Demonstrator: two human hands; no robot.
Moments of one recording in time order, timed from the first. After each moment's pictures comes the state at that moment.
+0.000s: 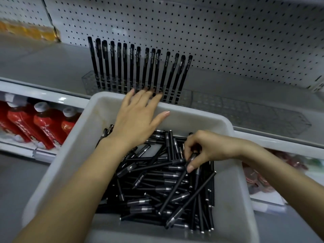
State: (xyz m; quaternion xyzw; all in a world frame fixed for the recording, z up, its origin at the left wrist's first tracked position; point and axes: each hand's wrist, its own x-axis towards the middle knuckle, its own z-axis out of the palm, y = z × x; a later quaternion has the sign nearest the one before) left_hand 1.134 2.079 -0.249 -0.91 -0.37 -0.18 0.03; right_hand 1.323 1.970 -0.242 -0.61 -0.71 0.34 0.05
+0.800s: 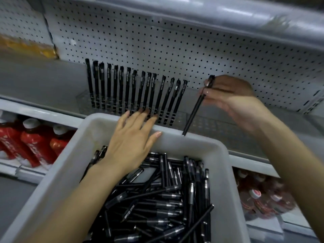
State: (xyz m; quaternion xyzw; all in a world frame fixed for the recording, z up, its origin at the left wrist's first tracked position) left_hand 1.139 2.081 -0.253 -0.90 -0.38 -0.20 0.03; right_hand 1.358 2.010 -0.146 -0.60 -0.48 0.29 0.58
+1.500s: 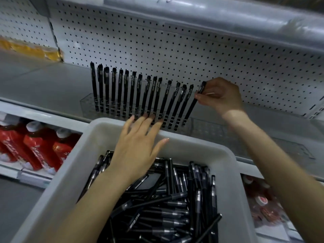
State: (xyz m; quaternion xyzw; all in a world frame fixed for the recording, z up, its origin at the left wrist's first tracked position) left_hand 1.141 2.080 -0.255 -0.90 -0.39 -0.20 0.03; right_hand 1.357 2.054 -0.167 -0.66 -0.51 0.12 0.54
